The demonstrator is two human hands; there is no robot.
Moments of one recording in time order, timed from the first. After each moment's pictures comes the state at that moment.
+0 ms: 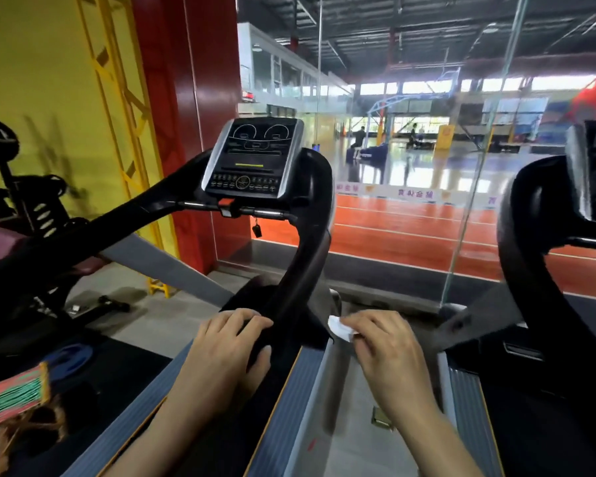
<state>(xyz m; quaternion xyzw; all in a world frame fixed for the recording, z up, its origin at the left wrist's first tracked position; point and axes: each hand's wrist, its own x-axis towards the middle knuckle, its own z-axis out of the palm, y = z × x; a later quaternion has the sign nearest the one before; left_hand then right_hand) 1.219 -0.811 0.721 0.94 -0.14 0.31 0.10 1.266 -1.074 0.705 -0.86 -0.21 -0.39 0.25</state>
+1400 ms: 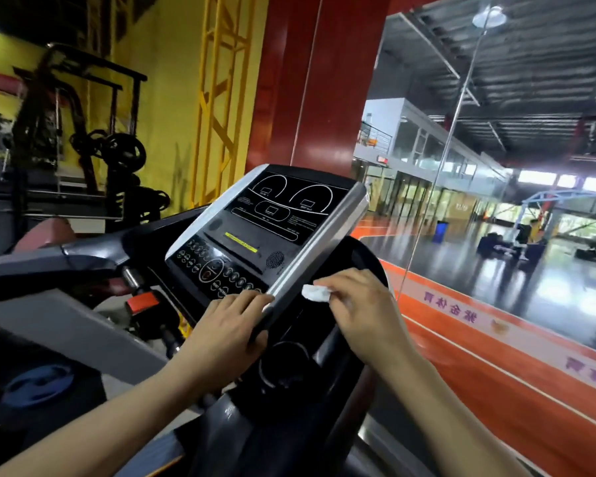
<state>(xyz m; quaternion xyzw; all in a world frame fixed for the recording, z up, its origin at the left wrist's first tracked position) 1.988 -0.812 0.785 0.94 0.08 0.34 0.02 2.119 -1.015 0.860 -0.74 -0.51 -0.29 0.32</state>
